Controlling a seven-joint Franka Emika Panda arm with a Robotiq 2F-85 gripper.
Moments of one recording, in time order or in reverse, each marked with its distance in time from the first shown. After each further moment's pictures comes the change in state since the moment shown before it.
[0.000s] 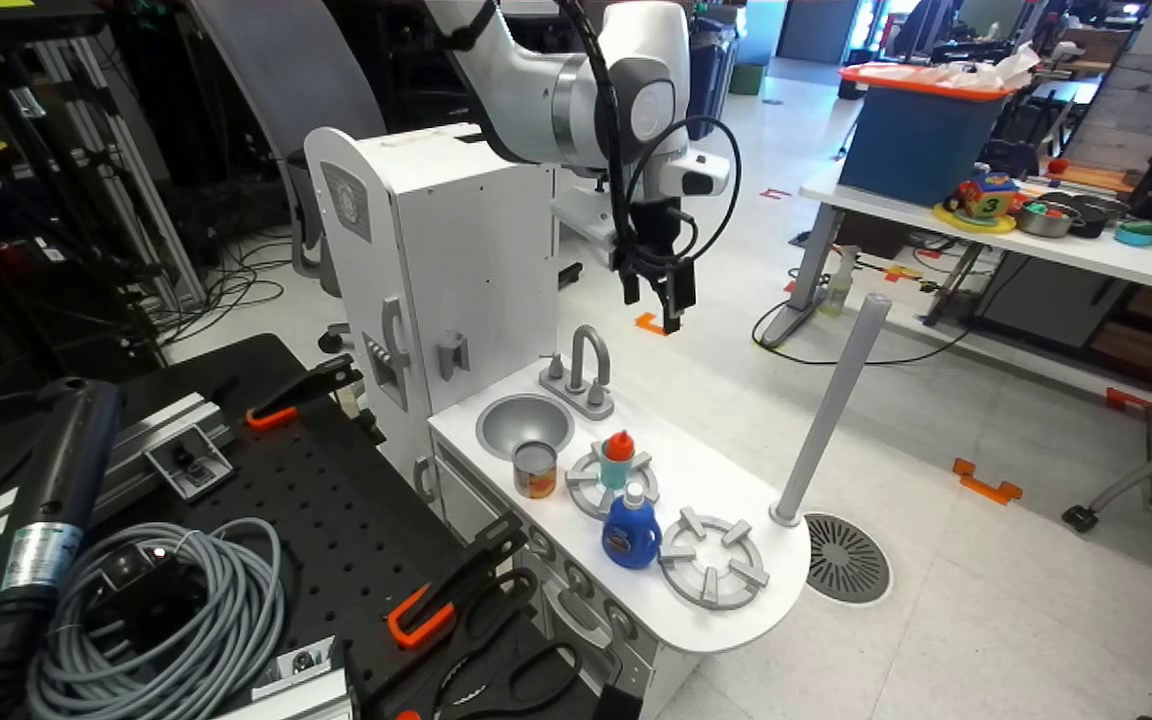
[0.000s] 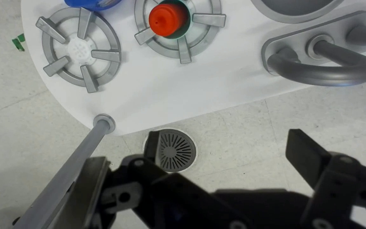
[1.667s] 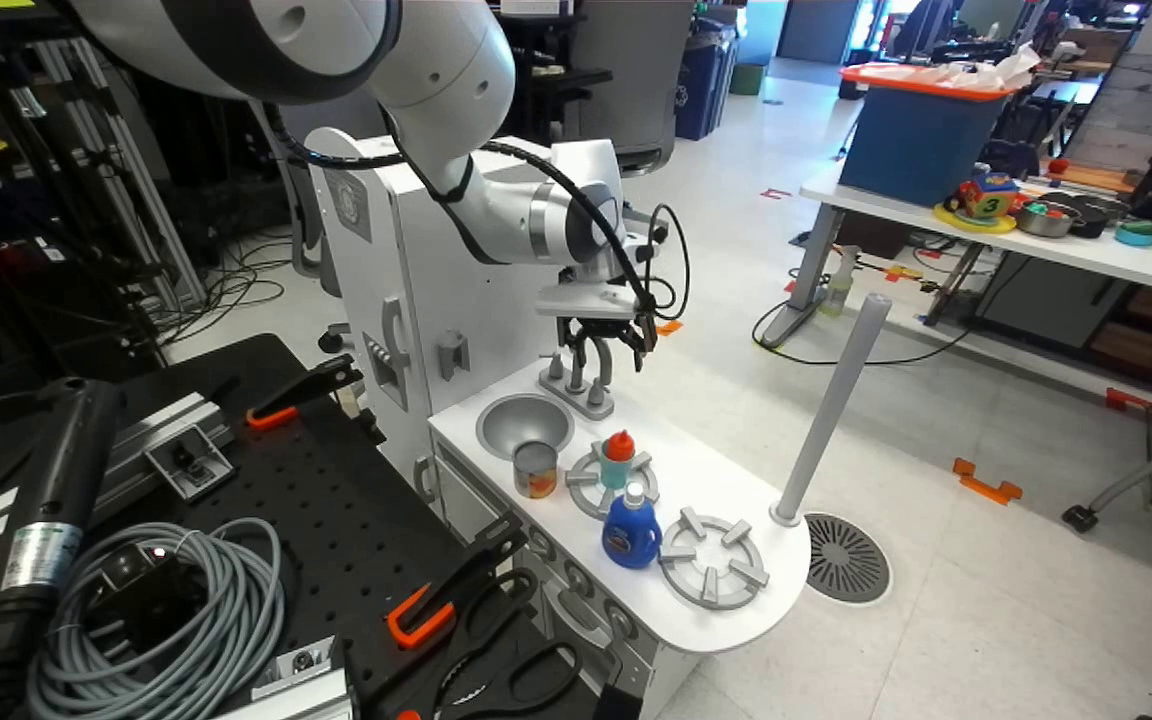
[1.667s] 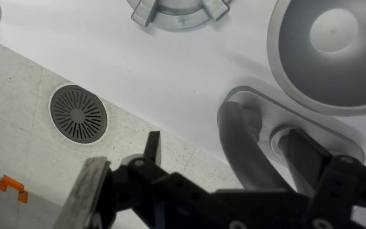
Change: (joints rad) arm 0.061 0.467 0.054 0.520 -0.145 -0.077 -0.551
